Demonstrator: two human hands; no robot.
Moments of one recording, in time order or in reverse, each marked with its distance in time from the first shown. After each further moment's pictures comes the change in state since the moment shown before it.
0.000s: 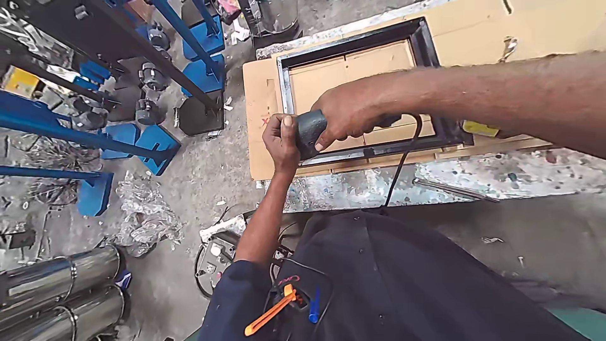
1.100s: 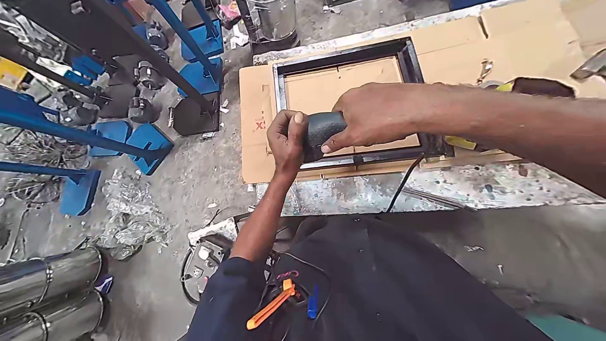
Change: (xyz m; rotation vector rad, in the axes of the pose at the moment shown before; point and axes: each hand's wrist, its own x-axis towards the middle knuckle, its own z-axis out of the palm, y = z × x) left_hand 0.005 0.019 0.033 -0.045 -0.070 -0.071; right_hand -0.046 0.022 0.000 -0.079 0.159 0.079
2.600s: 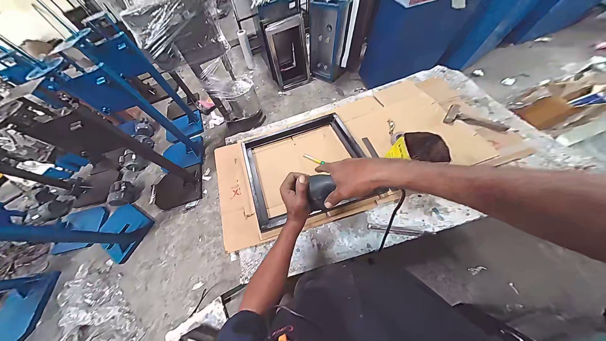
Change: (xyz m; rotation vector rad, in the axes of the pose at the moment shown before) left_hand -0.021 -0.061 0.091 -0.067 -0.109 -0.079; right_hand -0.029 0.096 0.027 0.235 0.008 0.124
